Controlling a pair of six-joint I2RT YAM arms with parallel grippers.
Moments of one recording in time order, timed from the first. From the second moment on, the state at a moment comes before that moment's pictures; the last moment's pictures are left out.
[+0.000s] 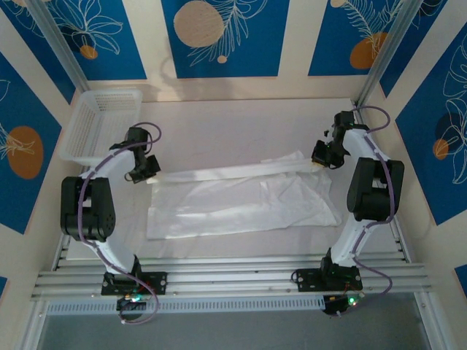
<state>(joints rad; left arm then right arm) -0.05 1.69 1.14 -0.66 -0.04 -0.48 -0.14 1.86 1.40 -0.86 -0.26 0.24</state>
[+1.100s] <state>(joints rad) -0.30 1.22 0.83 -0.57 -0.07 -0.57 -0.05 1.74 1.29 -0.68 -0.28 0.41</state>
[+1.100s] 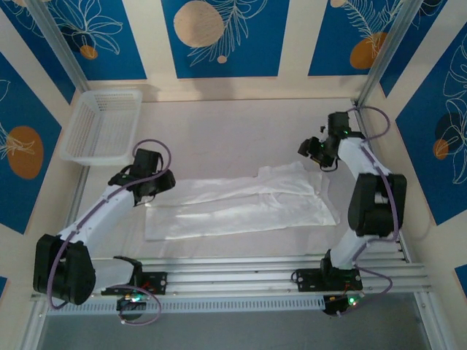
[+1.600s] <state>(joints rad) -0.36 1.17 0.80 -0.56 -0.15 -0.61 0.02 2.10 1.54 -0.80 -0.18 0.35</state>
